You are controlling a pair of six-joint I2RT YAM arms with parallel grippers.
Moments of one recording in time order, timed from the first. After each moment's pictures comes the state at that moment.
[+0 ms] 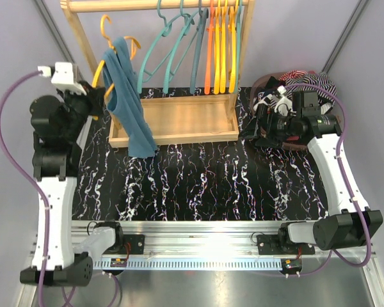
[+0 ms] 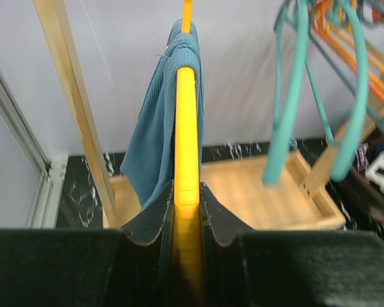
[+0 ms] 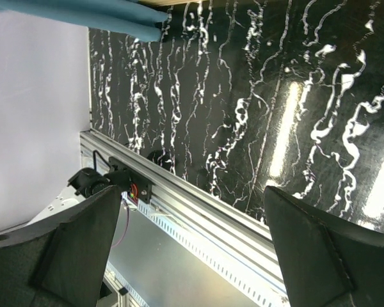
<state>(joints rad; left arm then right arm) 0.02 1.02 1.45 -0.38 0.21 -0.11 0.10 1.32 1.44 -0.98 -0.64 0.40</state>
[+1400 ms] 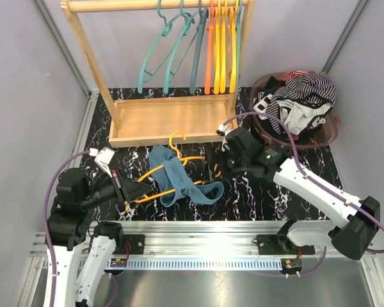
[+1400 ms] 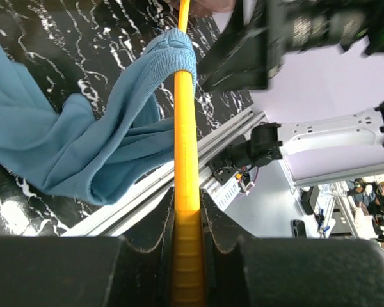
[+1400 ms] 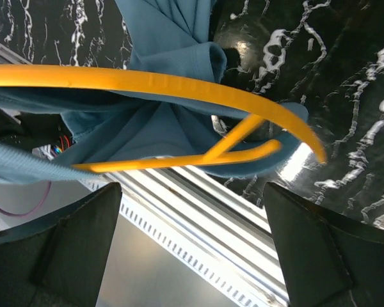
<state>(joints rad) -0.10 0.40 0.85 -0.82 0.83 -0.55 0.75 1.25 1.18 -0.78 -0.20 0.54</state>
